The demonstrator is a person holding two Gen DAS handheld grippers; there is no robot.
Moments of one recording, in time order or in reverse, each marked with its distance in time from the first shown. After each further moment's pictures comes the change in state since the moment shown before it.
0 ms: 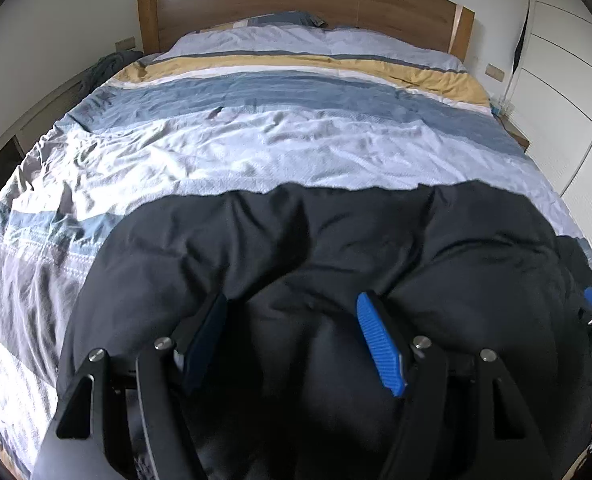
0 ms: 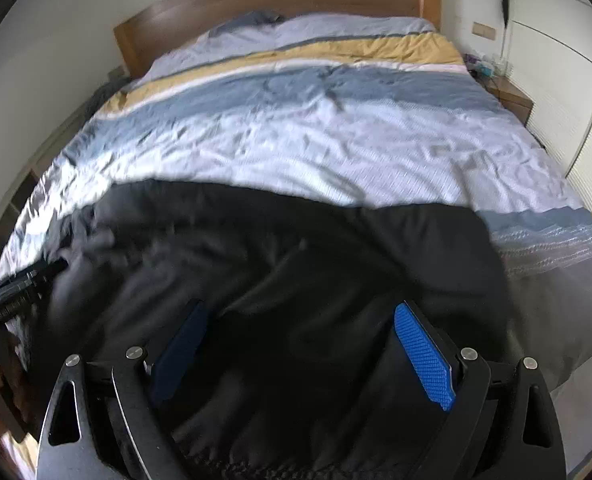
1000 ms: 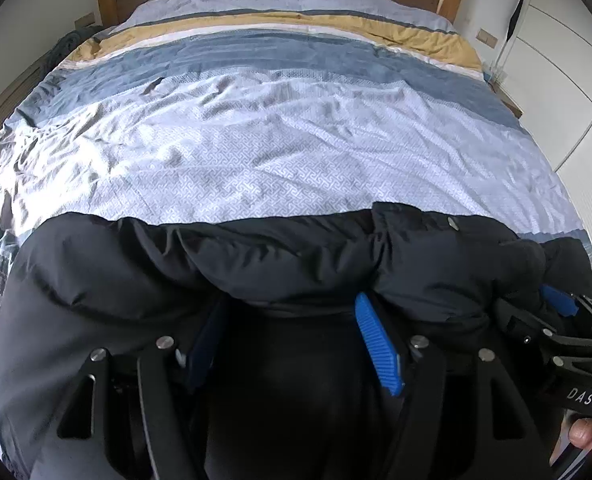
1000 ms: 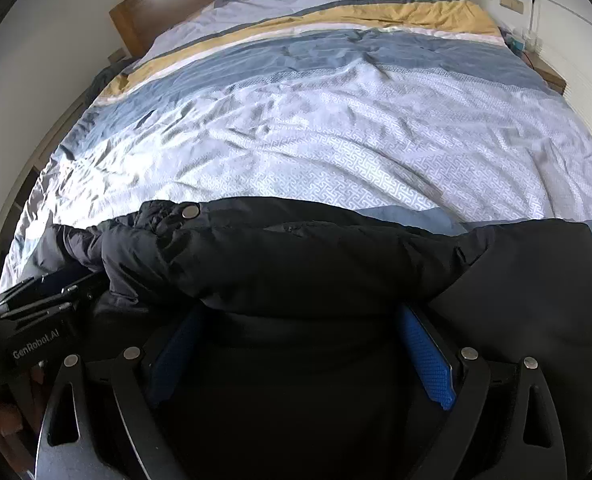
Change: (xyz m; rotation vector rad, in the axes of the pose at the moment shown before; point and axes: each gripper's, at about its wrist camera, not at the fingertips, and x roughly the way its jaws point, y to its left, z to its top) left arm 0.086 -0.057 0.045 0.035 0.157 -0.067; right arm 0.084 0.037 0.047 0.018 0.097 0.072
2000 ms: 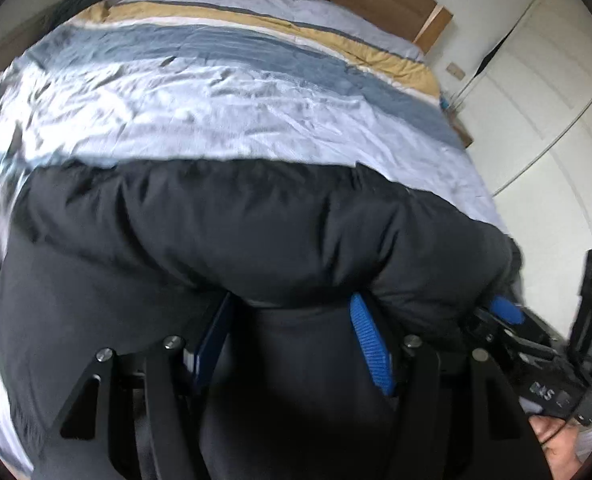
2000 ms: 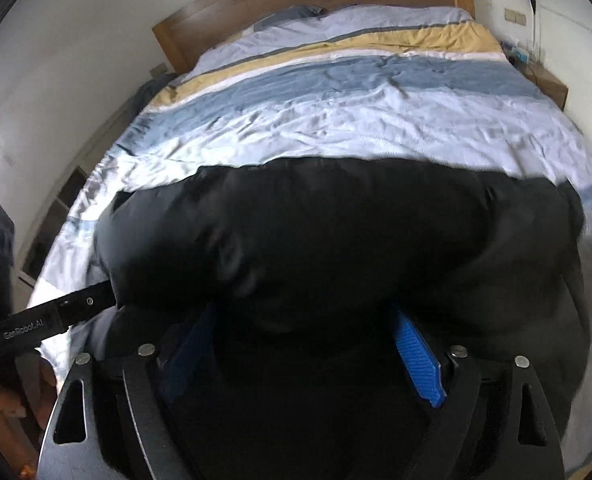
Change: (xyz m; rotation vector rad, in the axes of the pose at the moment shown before) left arm -0.110 0.030 -0.070 -0.111 0.004 -0.202; right arm -0.108 0.044 -0.076 -0.029 -0.084 0.075
